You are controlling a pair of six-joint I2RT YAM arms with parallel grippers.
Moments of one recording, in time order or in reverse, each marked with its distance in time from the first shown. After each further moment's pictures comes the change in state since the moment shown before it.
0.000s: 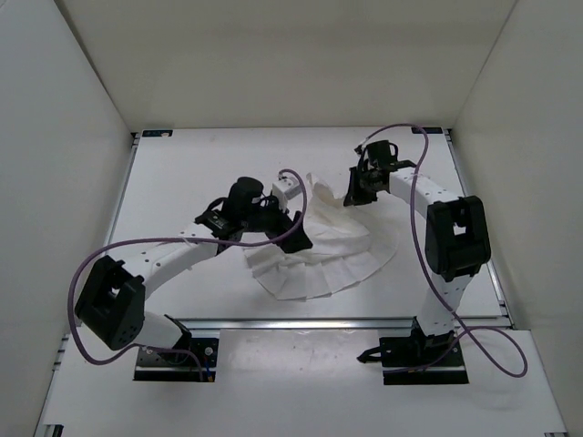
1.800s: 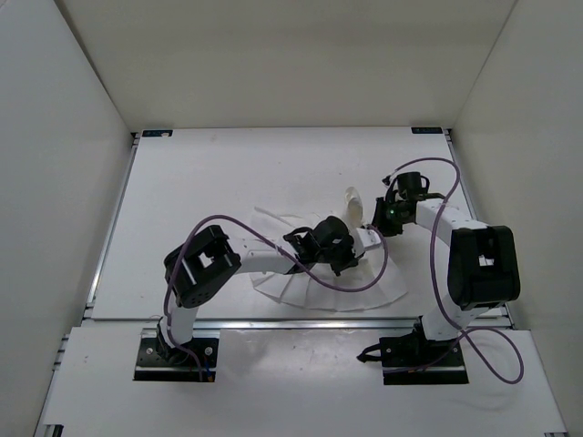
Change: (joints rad) left arm -0.453 0.560 0.217 0.305 -0.300 0.305; right arm -0.153 -0.270 -0.433 0.042 -0.060 -0.043
